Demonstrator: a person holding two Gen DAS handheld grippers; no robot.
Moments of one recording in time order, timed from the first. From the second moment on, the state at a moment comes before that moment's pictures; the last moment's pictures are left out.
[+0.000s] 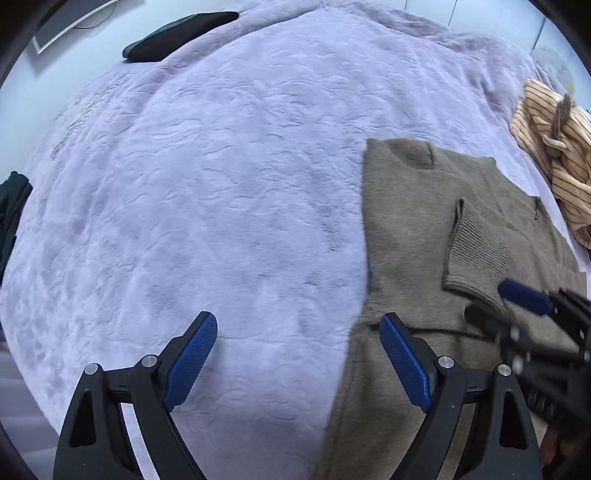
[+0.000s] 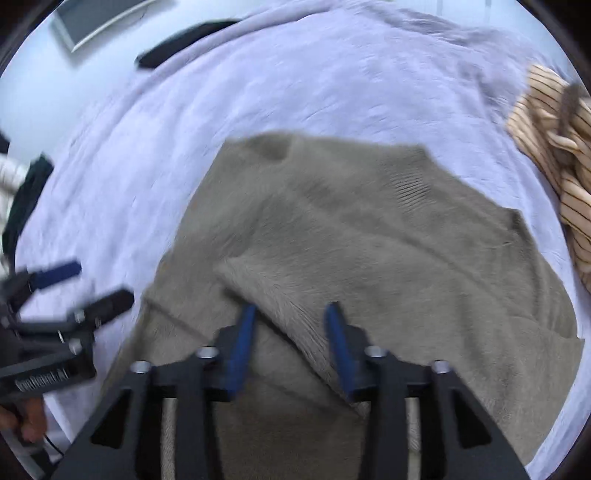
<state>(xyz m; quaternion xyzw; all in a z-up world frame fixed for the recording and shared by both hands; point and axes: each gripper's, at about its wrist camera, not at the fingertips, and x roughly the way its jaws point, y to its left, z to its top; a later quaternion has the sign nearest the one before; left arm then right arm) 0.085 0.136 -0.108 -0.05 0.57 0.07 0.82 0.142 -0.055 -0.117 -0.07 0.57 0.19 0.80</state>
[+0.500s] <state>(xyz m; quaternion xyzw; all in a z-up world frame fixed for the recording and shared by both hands) 0.138 0.040 -0.103 -0.04 0.57 -0.06 0.82 0.053 -0.357 -0.124 0.41 0.53 -0.07 0.74</state>
